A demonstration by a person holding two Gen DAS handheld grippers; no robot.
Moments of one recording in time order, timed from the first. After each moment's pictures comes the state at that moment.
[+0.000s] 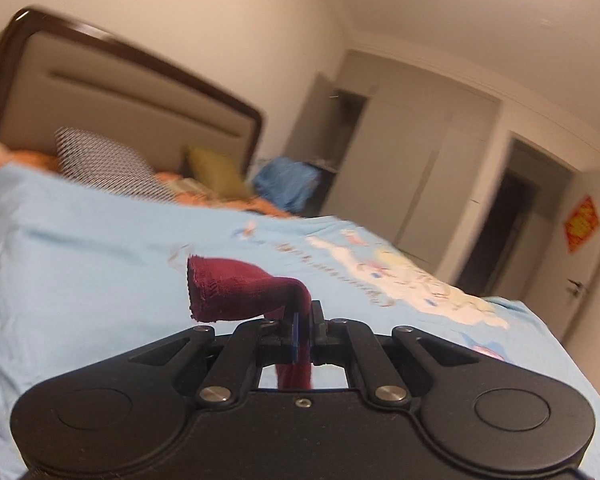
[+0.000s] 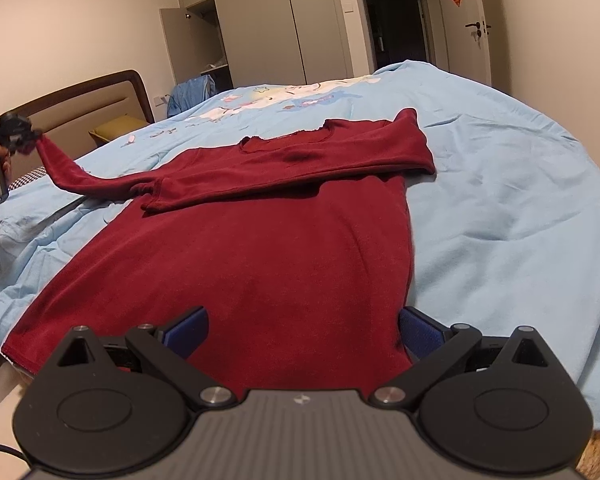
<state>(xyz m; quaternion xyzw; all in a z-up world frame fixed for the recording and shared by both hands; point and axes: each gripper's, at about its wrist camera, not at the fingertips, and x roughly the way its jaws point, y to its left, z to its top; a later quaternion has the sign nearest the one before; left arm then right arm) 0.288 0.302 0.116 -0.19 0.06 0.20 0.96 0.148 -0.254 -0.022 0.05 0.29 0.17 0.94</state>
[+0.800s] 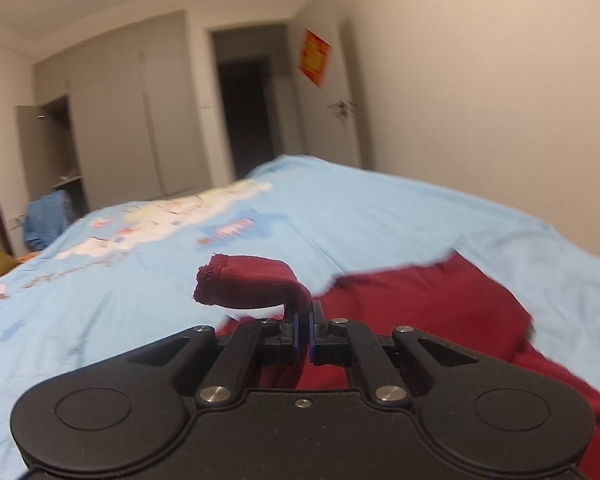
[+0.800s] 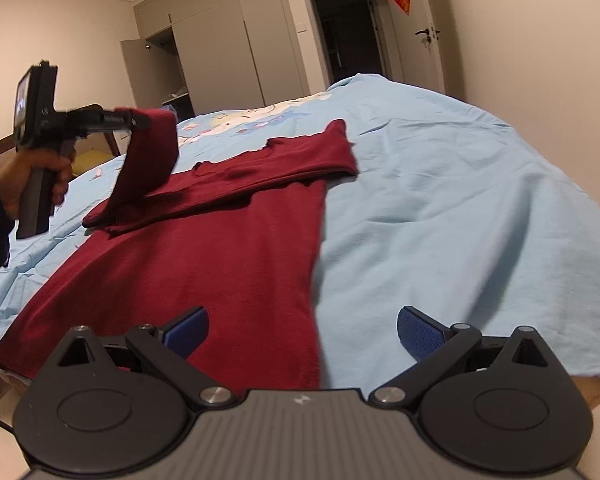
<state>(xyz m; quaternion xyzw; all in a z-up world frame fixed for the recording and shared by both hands) 0.362 -0.043 0.037 0.11 0.17 -0.12 0.97 0.114 -0.311 -0.027 0.09 0.26 0.11 0.95</state>
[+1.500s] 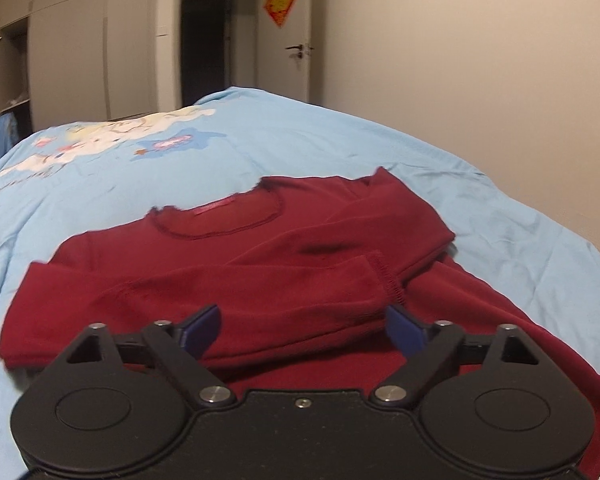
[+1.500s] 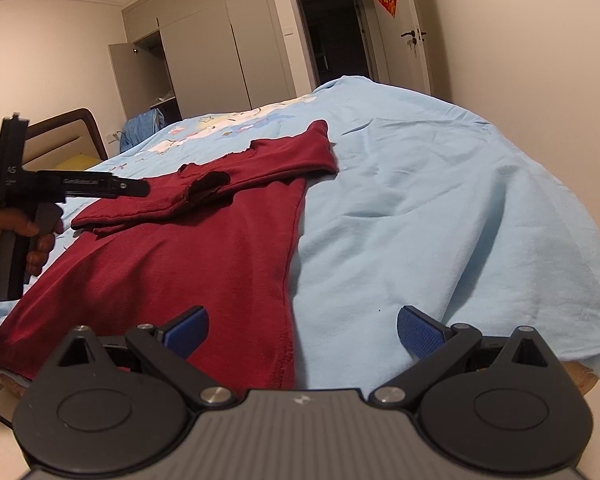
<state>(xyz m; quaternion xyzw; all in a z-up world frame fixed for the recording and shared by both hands) 0.312 -0.019 -0.014 0.04 0.26 -0.19 0.95 0.107 -0.319 -0.031 0.09 0.26 0.10 0.96</state>
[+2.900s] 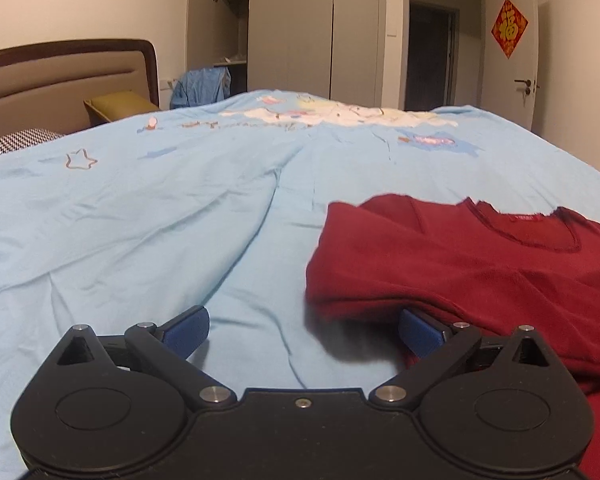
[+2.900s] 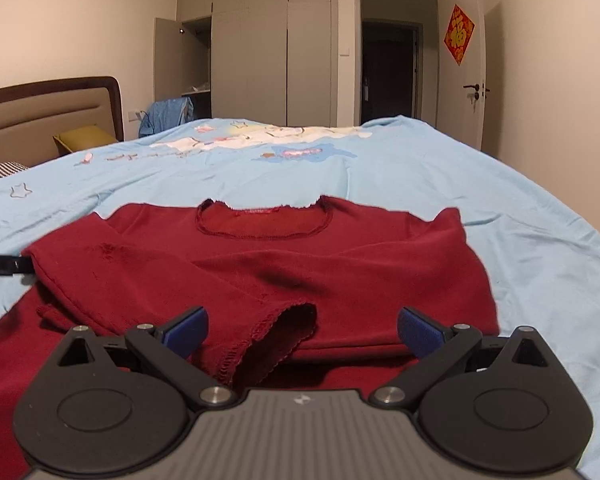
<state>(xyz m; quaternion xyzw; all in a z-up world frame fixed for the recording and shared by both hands) 0.341 0.154 -0.048 -0.04 0.25 0.13 0.96 0.321 -0.178 -0.012 -0.02 0.22 0.12 0.97</state>
